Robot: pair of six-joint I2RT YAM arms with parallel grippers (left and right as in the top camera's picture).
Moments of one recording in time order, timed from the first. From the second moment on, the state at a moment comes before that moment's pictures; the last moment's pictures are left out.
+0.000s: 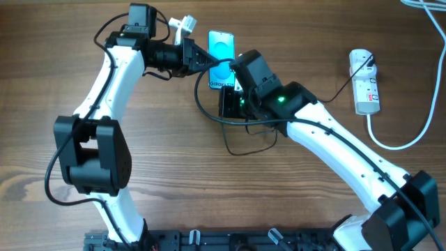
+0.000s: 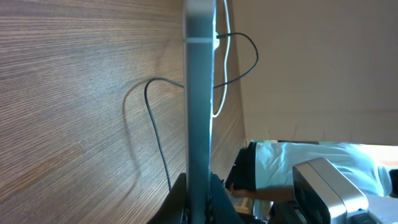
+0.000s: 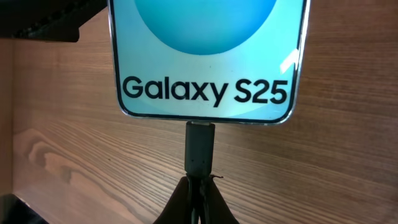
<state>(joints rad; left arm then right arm) -0.12 2.00 1.64 -0.81 1.12 -0.21 0.64 1.63 1.35 -0.66 -0.20 0.66</state>
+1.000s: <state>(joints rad) -0.13 2.00 1.64 -0.83 1.17 -0.21 0.62 1.63 1.35 -0.63 -0.20 0.60</state>
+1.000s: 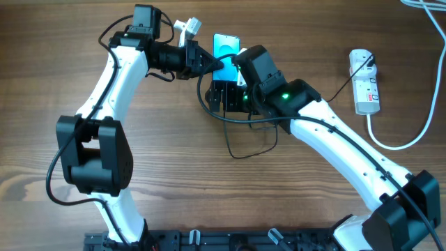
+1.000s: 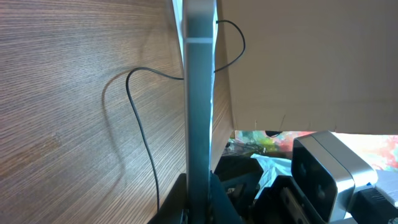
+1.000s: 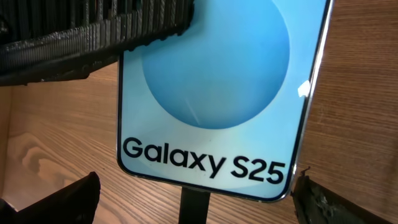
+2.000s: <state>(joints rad) -0.22 2.16 1.57 -0.85 0.74 -0.21 0.62 1.63 1.35 -0.85 -0.20 0.68</state>
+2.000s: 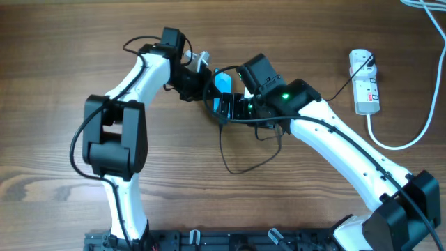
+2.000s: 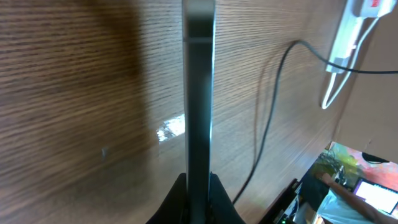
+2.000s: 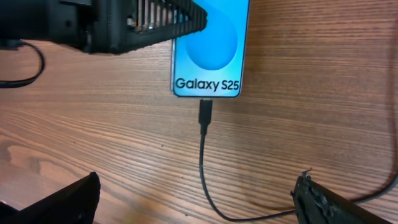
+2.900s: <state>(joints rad) -0.22 2.19 1.58 -0.88 0.48 -0.22 0.62 1.63 1.35 -0.92 -0.20 0.68</state>
